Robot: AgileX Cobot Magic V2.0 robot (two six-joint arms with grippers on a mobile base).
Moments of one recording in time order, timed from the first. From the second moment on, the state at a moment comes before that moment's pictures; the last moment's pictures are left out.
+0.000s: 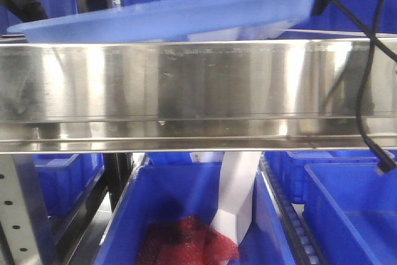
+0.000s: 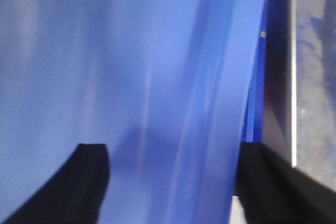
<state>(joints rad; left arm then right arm) -0.37 1.83 -1.72 -0.04 1.12 -0.25 0.48 1.72 -1.59 -0.22 0.98 0.46</state>
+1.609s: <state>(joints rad) -0.54 0.25 -0.52 -0.04 0.48 -0.07 0.50 0.33 -0.40 -0.29 0.22 0.26</state>
